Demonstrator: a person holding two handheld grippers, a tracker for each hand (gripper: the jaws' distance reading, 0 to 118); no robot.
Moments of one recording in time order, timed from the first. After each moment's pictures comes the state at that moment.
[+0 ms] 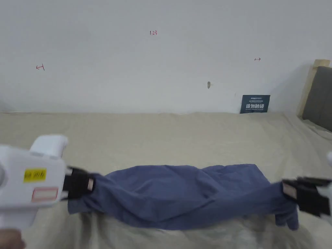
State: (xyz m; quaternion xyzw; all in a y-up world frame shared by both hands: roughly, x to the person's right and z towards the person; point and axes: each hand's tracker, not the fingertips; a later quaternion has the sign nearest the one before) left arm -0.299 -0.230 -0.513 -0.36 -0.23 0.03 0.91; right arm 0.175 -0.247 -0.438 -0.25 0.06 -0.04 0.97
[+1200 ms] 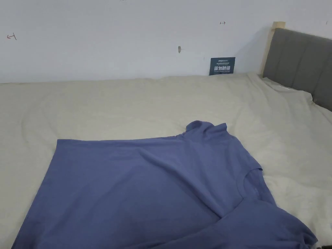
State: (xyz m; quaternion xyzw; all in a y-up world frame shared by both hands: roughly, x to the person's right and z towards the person) left arm -0.362 -0.338 -0.318 -0.49 -0.21 -0.05 0.85; right arm 0.234 -0.348 -0.245 -0.48 0.05 0.03 0.87
